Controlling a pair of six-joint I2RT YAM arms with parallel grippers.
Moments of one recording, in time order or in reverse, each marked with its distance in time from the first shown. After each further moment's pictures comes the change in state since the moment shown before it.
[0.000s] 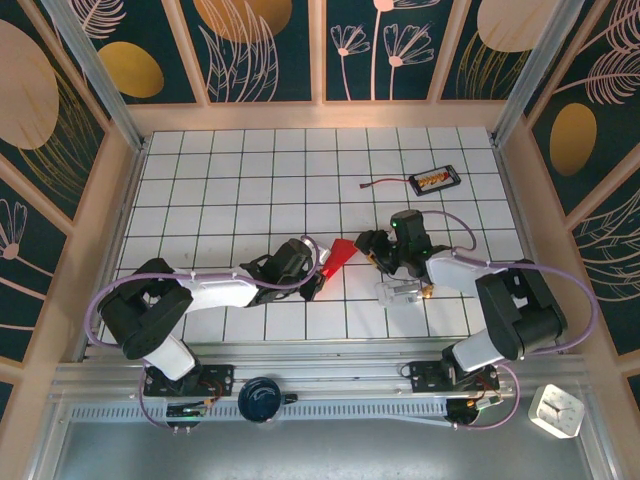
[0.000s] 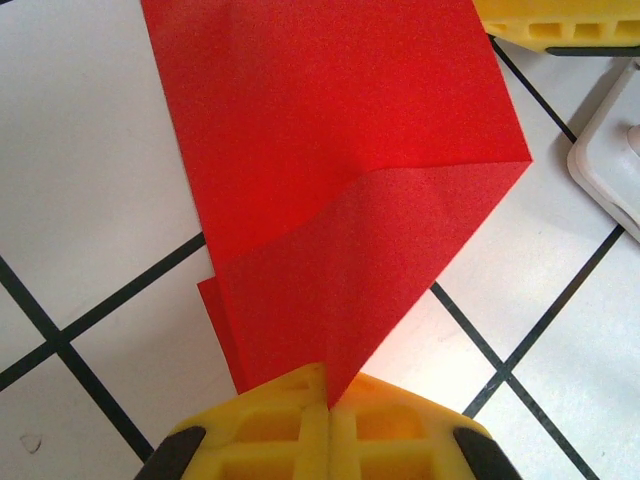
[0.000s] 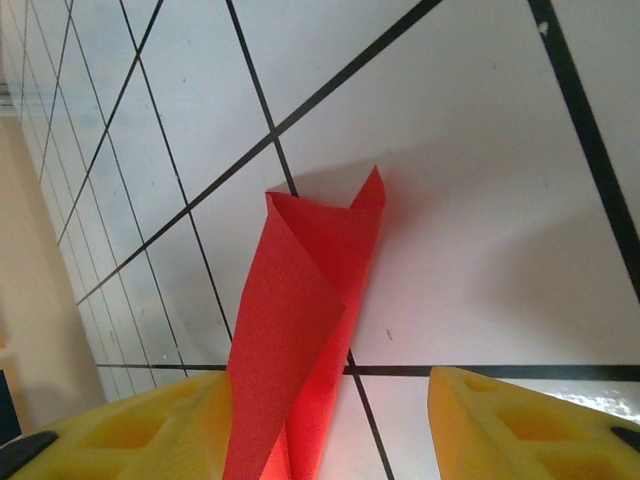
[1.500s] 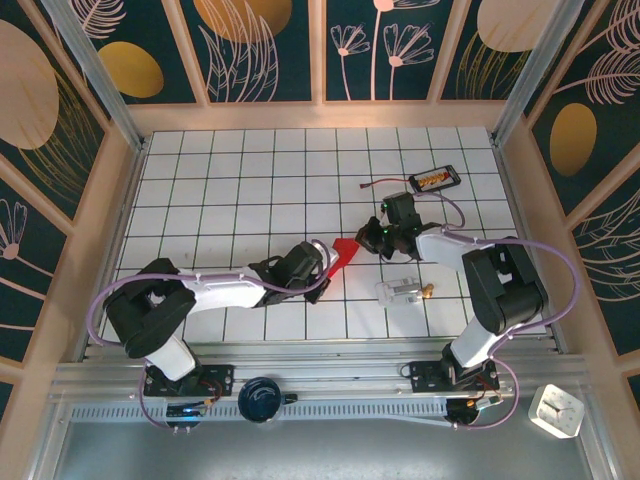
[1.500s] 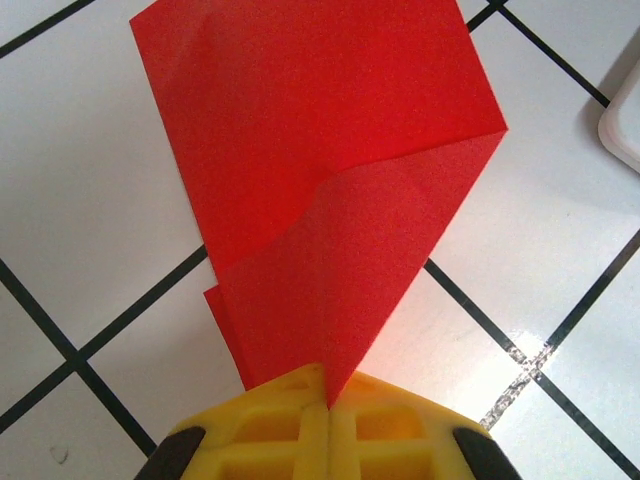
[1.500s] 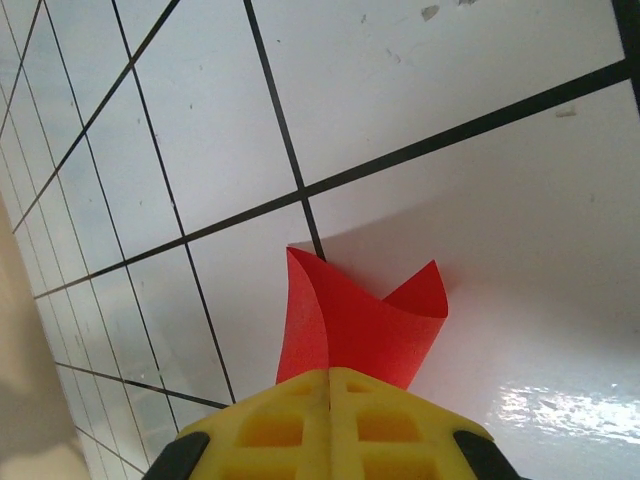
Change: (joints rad) left arm -0.070 0.023 0.064 -0.091 -0.138 0.097; right arm -0.021 0.159 0.220 -0.166 -0.016 -0.144
